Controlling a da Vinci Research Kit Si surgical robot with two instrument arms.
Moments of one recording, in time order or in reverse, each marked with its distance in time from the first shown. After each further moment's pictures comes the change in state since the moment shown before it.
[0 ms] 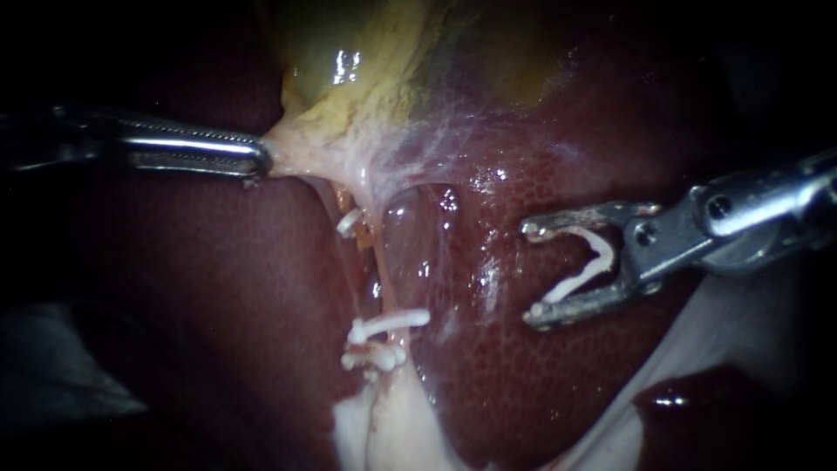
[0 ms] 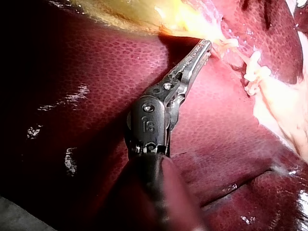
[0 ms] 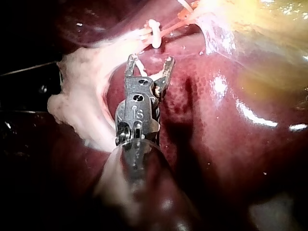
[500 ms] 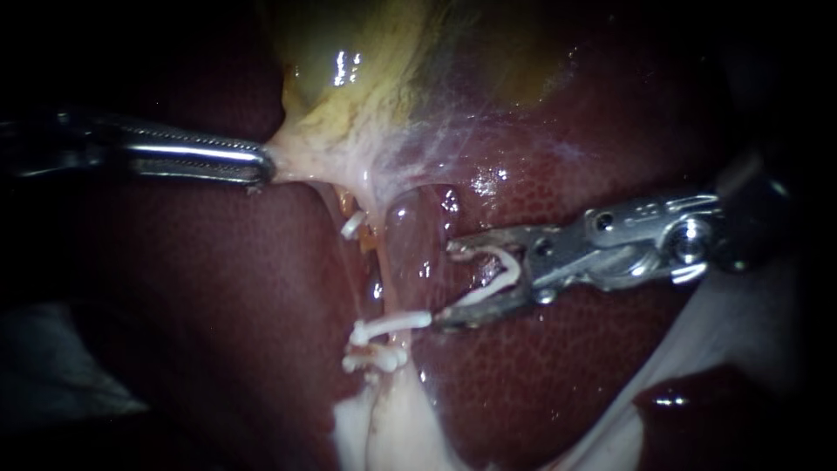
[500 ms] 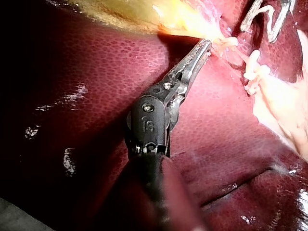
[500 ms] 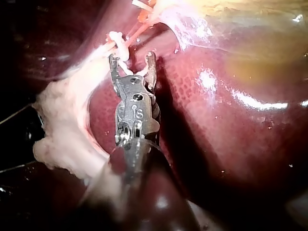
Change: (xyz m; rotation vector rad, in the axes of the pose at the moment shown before) right arm -0.004 0.003 0.011 0.028 0.067 0.225; left arm 0.000 0.000 0.000 0.004 0.001 0.003
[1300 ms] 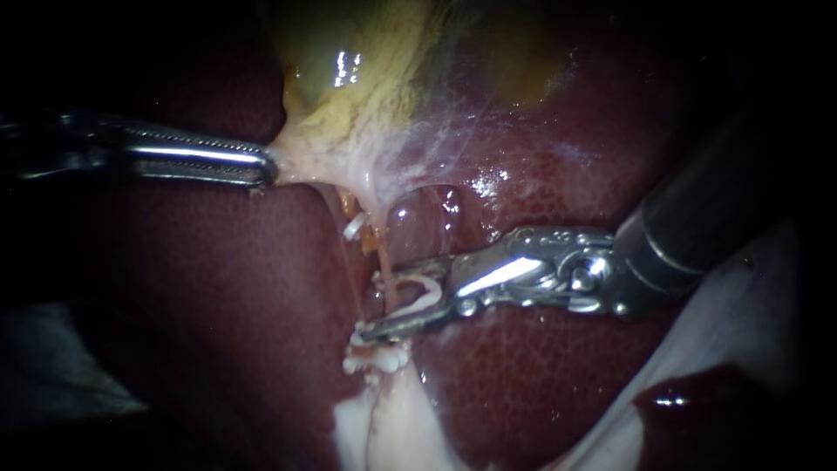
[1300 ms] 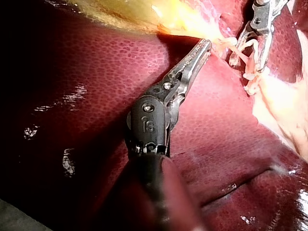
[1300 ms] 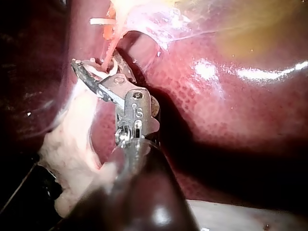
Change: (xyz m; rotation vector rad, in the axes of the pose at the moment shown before) right arm -0.002 0.002 0.008 0.217 0.188 0.241; left arm 0.000 0.000 0.000 0.003 0.000 0.000
